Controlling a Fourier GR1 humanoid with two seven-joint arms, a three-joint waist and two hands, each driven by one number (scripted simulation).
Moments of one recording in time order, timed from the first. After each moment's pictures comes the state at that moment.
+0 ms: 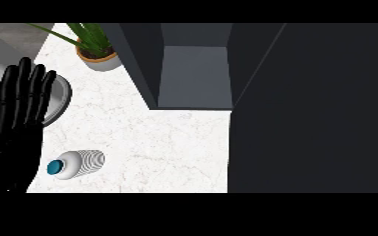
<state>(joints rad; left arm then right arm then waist) 0.00 0.11 0.01 -2.10 -0.01 -0.01 0.01 0.00 -0.09 -0.01 -2.10 -0.03 -0.02 0.01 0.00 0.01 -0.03</state>
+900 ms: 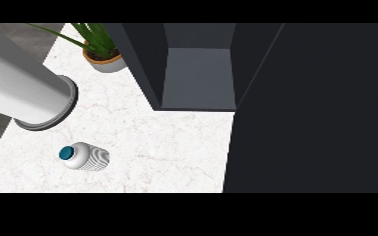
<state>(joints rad) 0.51 0.02 0.29 -2.36 0.41 -0.05 0.04 0.23 -0.08 0.26 -2.42 -0.07 0.07 0.19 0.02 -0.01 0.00</state>
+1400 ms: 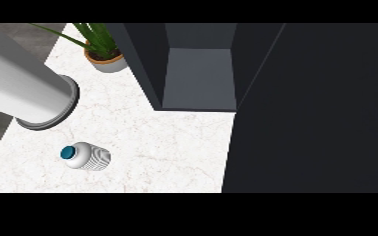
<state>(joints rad) 0.63 0.02 0.36 -2.38 0.45 -0.09 0.08 0.26 -0.06 0.37 -2.48 0.00 0.03 0.25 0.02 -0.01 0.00</state>
